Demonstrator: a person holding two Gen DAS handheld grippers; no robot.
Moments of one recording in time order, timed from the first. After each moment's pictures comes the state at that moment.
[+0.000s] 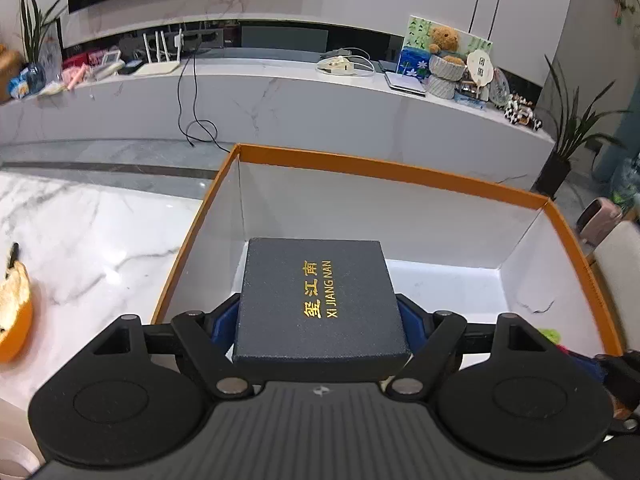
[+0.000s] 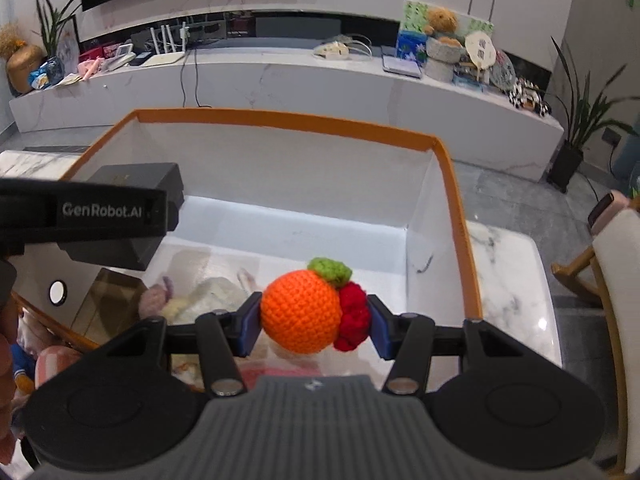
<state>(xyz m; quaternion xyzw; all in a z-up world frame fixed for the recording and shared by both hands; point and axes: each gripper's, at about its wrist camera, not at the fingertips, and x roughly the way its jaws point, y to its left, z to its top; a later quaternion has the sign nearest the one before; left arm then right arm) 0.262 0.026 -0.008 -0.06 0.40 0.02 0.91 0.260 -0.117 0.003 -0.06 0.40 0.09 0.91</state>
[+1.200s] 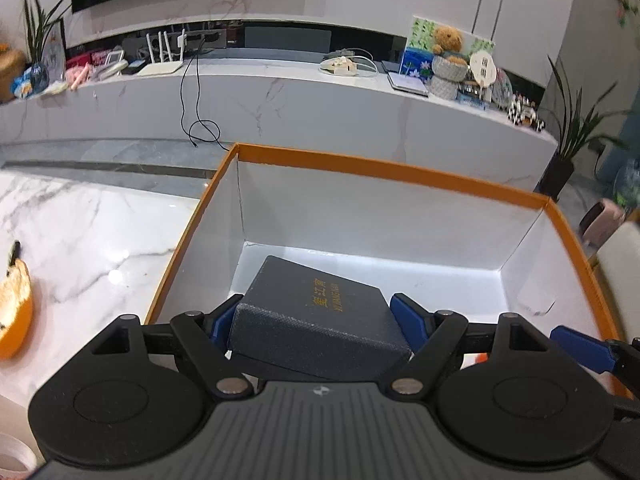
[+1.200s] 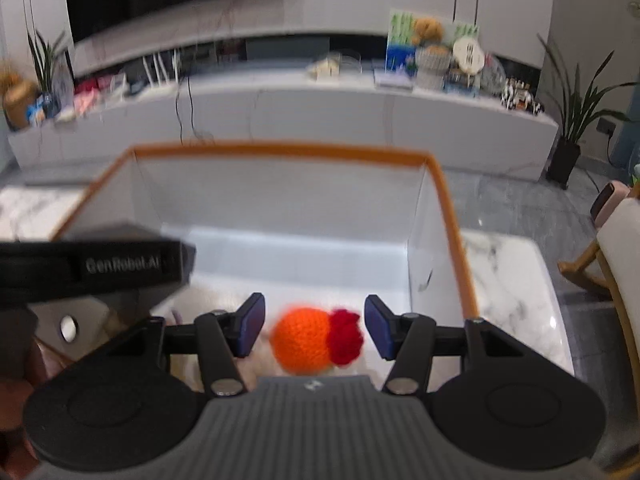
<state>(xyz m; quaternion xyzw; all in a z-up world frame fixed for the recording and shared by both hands) 0.262 0.029 -0.007 -0.07 0.40 0.02 0.91 0.257 -0.120 0.013 -0.02 0.36 0.09 0.93</state>
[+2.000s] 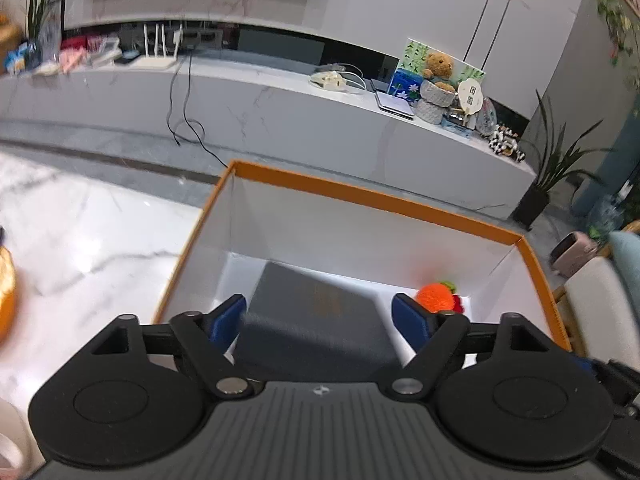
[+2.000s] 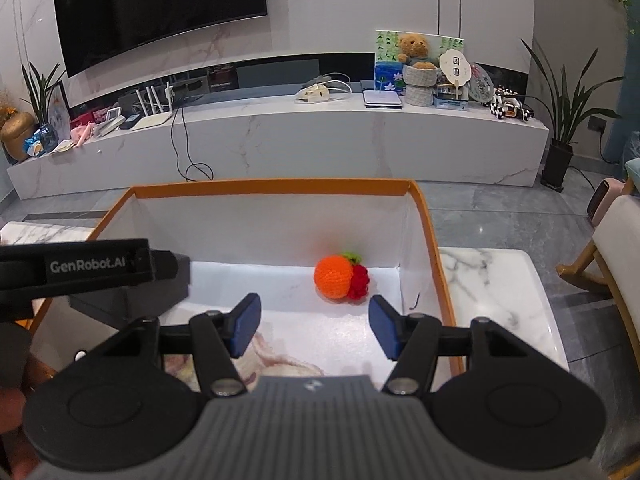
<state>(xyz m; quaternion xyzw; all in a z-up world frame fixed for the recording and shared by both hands) 0.261 0.048 0.001 -0.13 0.38 -0.01 0.92 0.254 -0.126 0.027 0.00 0.34 0.08 0.94</state>
